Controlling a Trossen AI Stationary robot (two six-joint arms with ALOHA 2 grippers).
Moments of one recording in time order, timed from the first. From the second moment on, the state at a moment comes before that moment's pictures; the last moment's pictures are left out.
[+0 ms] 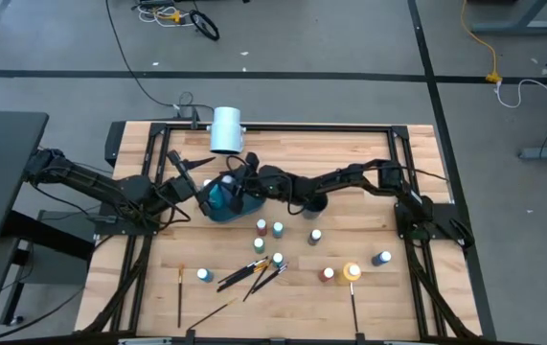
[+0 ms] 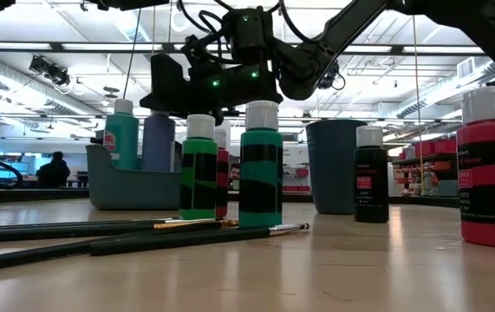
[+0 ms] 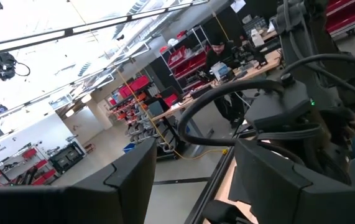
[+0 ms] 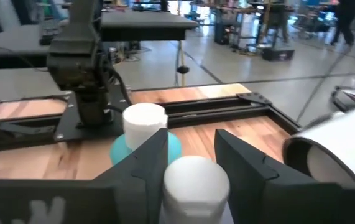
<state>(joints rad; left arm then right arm) -0.30 0.80 0.49 0.54 -0.87 0.68 -0.09 2.24 1.46 0.69 0.17 -0.02</state>
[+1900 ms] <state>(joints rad) -0.30 0.80 0.49 0.49 -0.87 0.61 0.35 1.18 0.55 0.37 -0.35 0.00</state>
